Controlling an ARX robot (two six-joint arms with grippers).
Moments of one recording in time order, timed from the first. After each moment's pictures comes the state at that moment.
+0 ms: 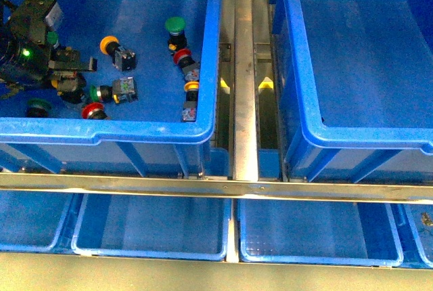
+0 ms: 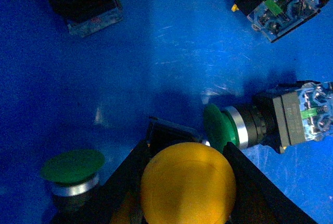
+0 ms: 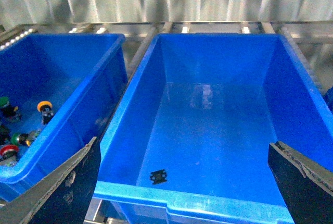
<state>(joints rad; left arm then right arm) 0.03 2.26 1.27 0.15 0.10 0.06 0.00 0.00 0.02 0.00 0.00 0.00</state>
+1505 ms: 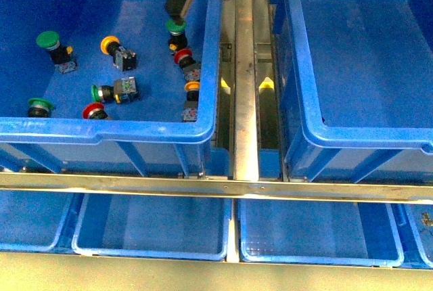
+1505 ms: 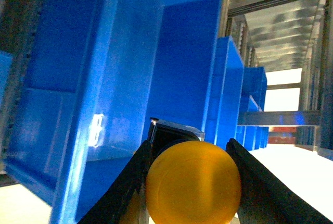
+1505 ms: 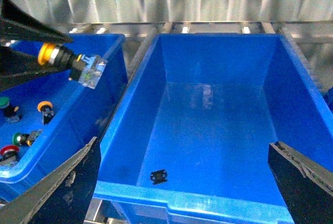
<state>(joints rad) -0.54 1.78 1.07 0.46 0.33 -1.12 0.00 0.00 0.02 0.00 0.00 0.00</state>
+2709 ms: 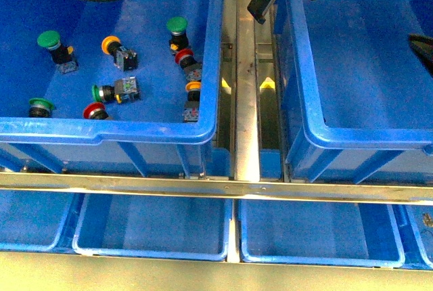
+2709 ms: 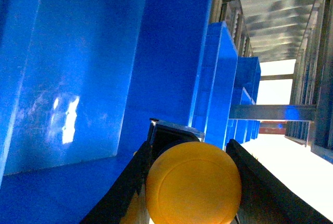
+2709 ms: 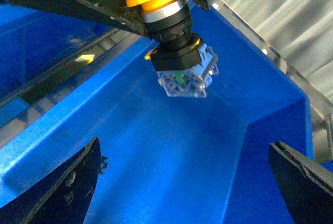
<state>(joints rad) -0.64 1.95 1.28 0.40 0.30 -1.18 0.14 1.25 0.31 0.75 0.10 -0.63</state>
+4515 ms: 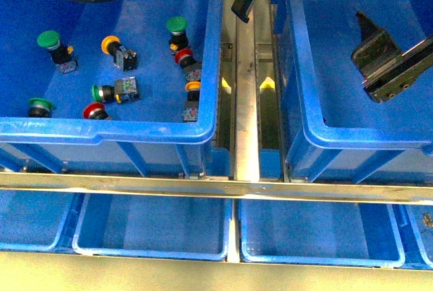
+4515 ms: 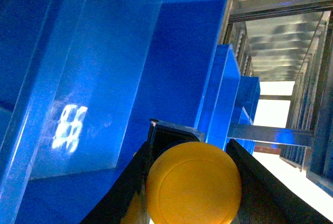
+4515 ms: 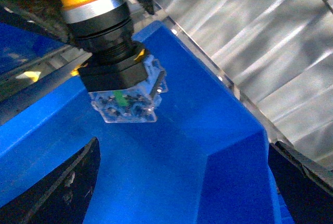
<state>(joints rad) -0.60 1.98 1.31 0.39 0.28 -1.24 0.16 1.74 0.45 1.26 0.16 -0.76</state>
